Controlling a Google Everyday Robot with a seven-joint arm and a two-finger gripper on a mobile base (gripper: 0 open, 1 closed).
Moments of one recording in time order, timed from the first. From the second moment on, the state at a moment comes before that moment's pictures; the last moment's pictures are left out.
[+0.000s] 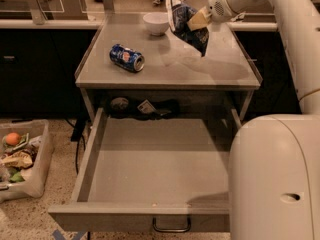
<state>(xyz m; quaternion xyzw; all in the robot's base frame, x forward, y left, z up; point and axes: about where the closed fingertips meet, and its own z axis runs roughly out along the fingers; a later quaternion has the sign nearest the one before) 0.802 -0.132 0.962 -0.40 0.81 0.13 0.42</state>
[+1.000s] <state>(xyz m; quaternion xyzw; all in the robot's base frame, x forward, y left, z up) 0.792 -0.125 0.881 -0.42 0.81 0.19 0.36</state>
